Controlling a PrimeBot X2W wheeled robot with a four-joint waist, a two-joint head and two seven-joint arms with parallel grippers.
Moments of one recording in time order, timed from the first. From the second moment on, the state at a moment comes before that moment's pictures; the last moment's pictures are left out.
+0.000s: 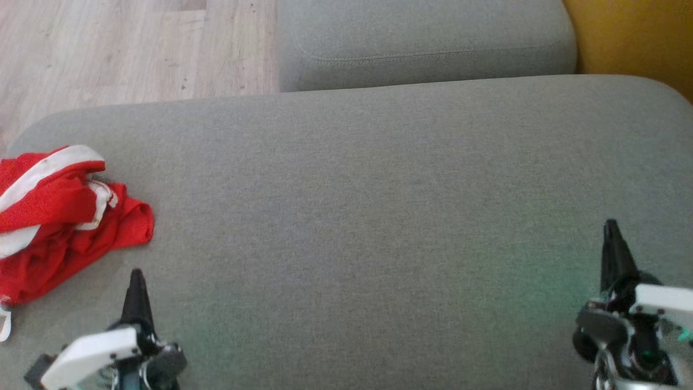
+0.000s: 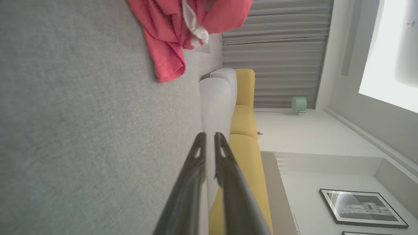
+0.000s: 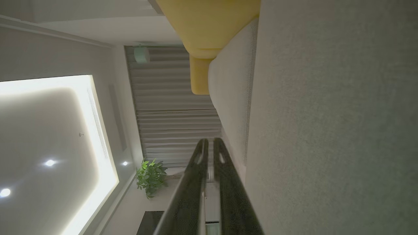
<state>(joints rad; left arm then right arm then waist) -0.05 0.05 0.07 0.29 -1.60 -0.12 0.11 -0.09 -0.05 -0.13 0.30 1.60 0.13 0.11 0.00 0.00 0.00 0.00</state>
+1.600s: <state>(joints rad) -0.04 0.05 0.02 0.34 -1.06 -0.10 -0.01 -0.12 -0.07 -0.05 0.41 1.11 0.13 -0.01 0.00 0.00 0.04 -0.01</state>
